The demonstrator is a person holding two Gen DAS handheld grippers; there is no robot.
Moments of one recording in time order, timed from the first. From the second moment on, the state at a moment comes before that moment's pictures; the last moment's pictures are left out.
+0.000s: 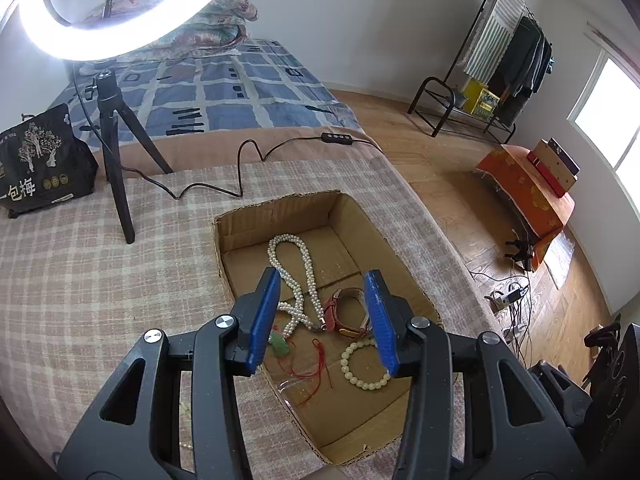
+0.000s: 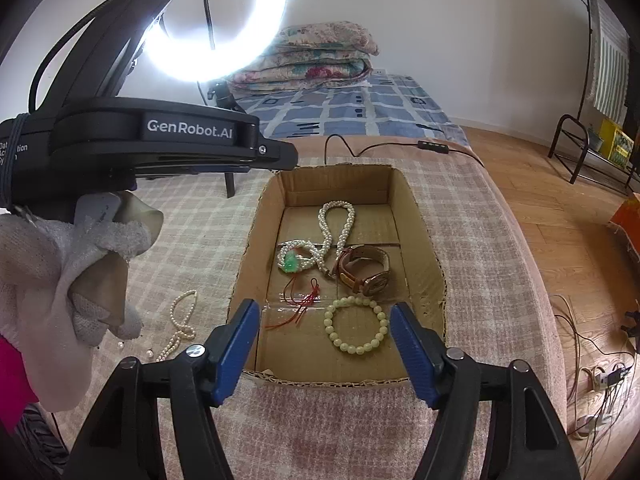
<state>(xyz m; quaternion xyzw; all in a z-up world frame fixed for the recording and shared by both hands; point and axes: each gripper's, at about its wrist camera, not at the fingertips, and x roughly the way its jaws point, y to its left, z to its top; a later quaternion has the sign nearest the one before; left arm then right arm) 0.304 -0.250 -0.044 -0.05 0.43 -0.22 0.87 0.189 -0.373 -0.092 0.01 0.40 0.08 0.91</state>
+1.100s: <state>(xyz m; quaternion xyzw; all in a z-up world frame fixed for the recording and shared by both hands) 0.216 -0.094 0.014 -0.04 0.37 -0.12 0.92 0.174 -0.339 -0.087 -0.10 0.41 -0.02 0.91</state>
